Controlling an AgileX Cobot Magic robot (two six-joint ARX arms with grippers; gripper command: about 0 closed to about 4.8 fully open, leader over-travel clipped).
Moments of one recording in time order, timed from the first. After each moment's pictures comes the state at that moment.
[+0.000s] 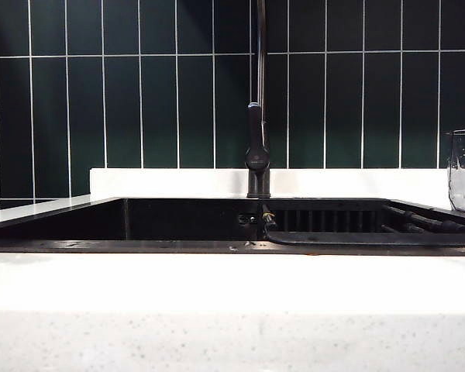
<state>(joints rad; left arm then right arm) -0.22 0.00 0.01 0.04 0.13 0.05 0.09 0.00 0.01 0.11 0.02 -0.01</state>
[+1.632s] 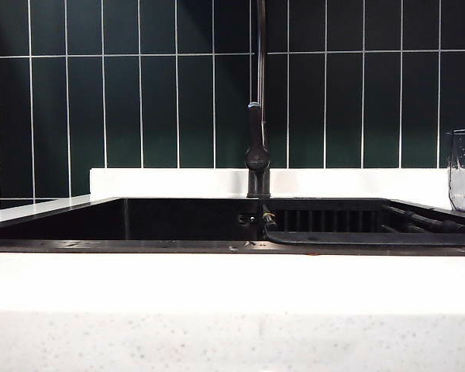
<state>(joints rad) 0.01 0.00 0.01 0.04 0.12 0.05 -0.02 0.00 0.01 0.09 0.02 -0.01</state>
